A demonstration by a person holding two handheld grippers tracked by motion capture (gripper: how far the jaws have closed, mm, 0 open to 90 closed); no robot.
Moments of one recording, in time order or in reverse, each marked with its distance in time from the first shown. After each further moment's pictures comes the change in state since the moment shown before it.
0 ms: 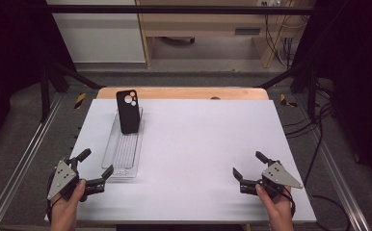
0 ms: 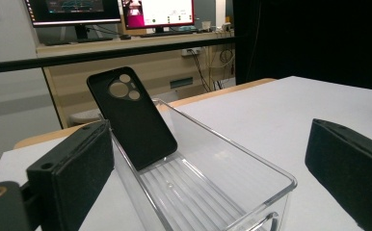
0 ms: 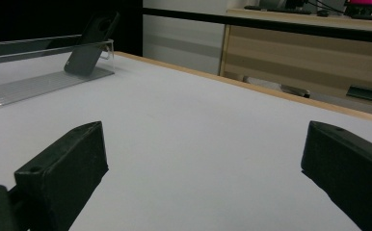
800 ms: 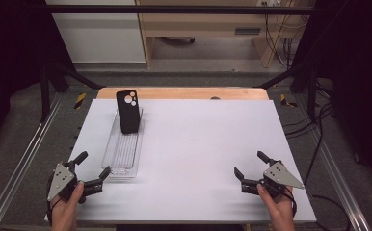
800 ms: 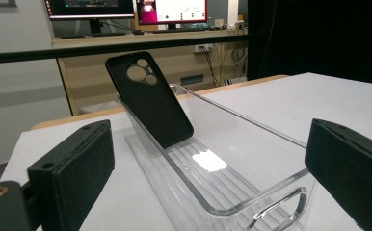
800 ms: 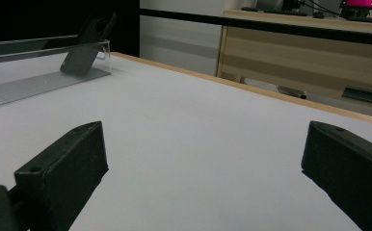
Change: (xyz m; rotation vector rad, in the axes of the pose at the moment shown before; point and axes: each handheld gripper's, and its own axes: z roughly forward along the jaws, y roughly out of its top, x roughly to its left) left arm 0.010 -0.022 -0.004 -0.001 0.047 -0.021; right arm -0.003 0.000 -0.002 -0.004 -0.010 -0.004
